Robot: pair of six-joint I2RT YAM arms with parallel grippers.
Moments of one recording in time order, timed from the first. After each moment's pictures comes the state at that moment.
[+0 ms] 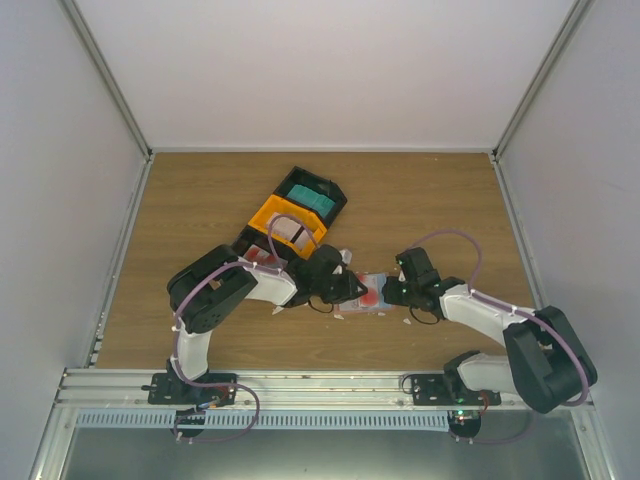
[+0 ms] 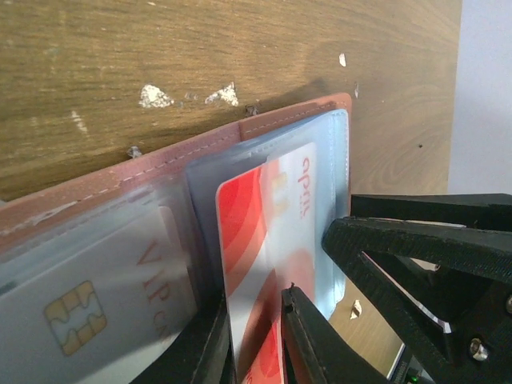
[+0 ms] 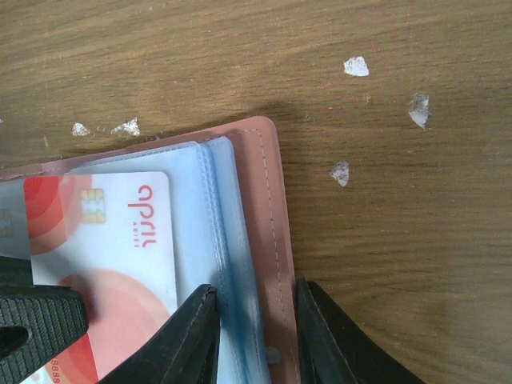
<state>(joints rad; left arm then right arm) -0.88 1.94 0.89 0.36 0.36 -1.04 0.46 1.28 0.47 -0.23 -0.07 0.55</state>
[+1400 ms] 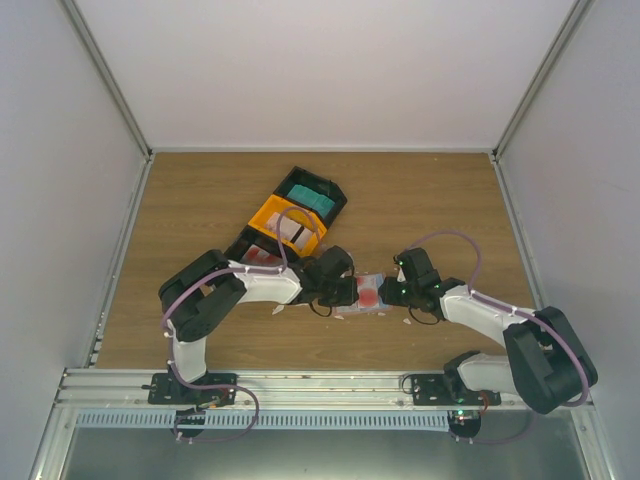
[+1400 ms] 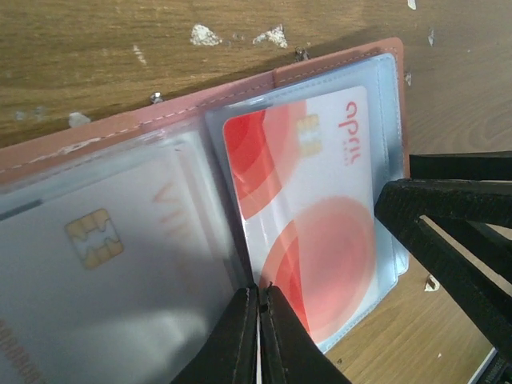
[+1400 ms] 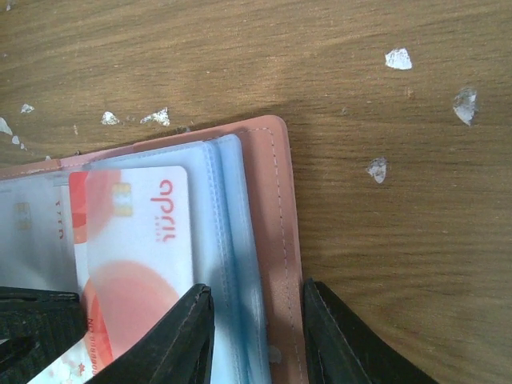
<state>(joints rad) -0.93 1.86 0.99 -0.02 0.20 -0.91 0.46 1.27 0.46 -0.20 -0.12 0.54</state>
